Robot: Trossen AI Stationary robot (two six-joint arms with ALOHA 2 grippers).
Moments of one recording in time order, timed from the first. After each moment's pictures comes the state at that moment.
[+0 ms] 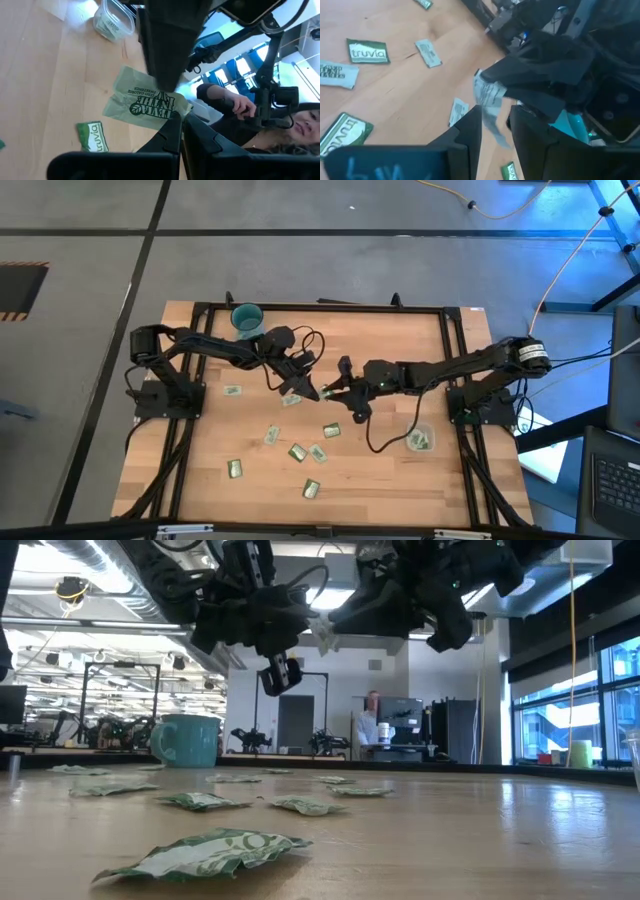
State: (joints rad) left arm 0.28 1.64 0.79 0.51 0.91 -0.68; right arm 0.06 1.52 0.86 0.25 0.02 -0.80
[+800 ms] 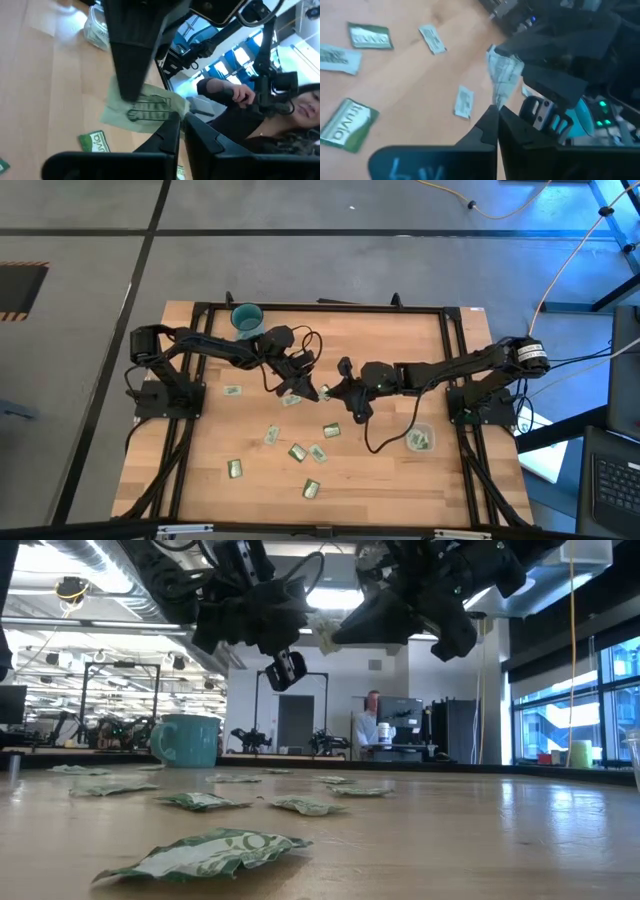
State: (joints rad) left arm 0.28 1.64 0.79 0.53 0.94 -0.56; right arm 0.06 1.53 0.86 0.19 0.08 -0.79
